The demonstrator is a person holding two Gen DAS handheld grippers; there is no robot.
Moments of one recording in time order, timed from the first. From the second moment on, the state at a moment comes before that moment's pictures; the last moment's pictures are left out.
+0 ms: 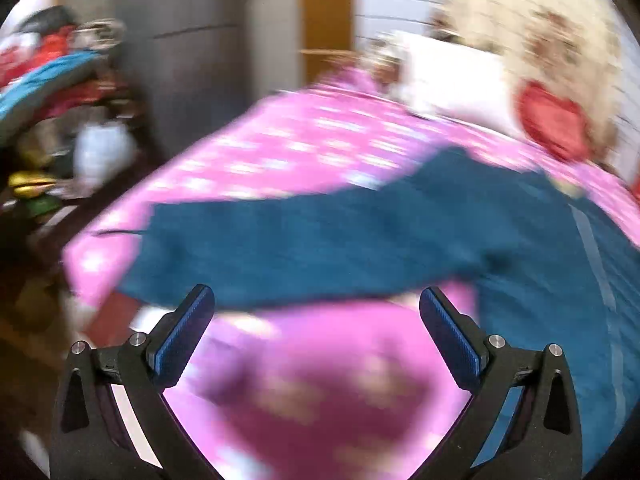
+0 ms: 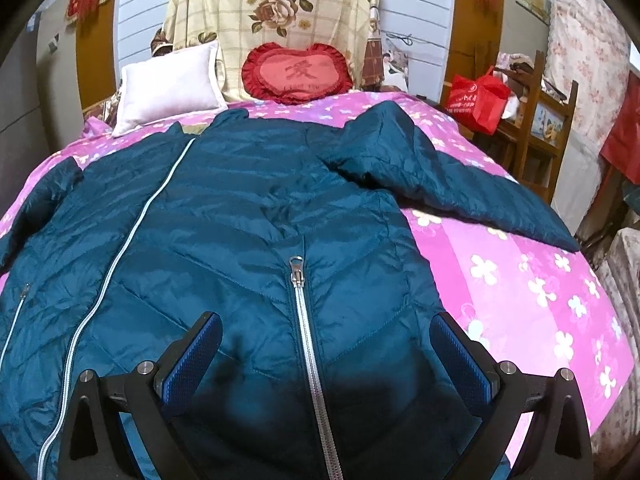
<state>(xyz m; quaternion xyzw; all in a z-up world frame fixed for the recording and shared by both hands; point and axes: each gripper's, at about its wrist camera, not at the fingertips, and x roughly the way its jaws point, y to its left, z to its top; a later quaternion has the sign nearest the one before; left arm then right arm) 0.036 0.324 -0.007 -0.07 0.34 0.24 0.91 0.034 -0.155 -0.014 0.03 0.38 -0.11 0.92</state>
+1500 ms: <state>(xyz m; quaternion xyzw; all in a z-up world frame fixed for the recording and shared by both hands) 0.213 -0.044 0.126 -0.04 0.30 -0.23 0.92 0.010 -0.217 -0.020 0.06 0.43 -0.16 0.89</state>
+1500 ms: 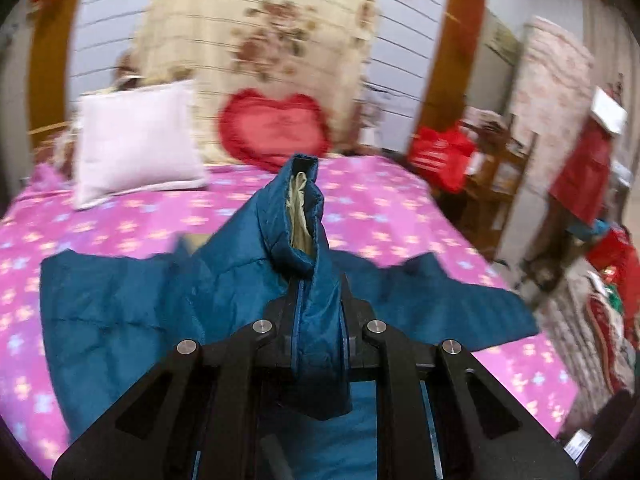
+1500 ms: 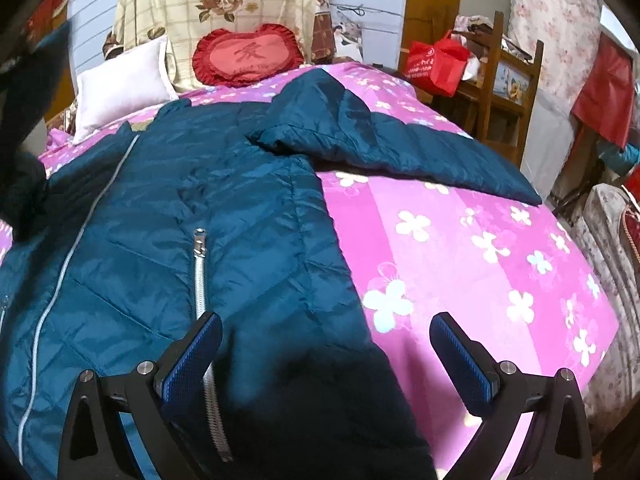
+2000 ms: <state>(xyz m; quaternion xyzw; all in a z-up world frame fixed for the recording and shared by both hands) 0.244 -0.158 0.033 -0.06 0.38 -0.31 0.87 0.017 -0.211 -0.022 0.06 0.44 -0.13 0.88</state>
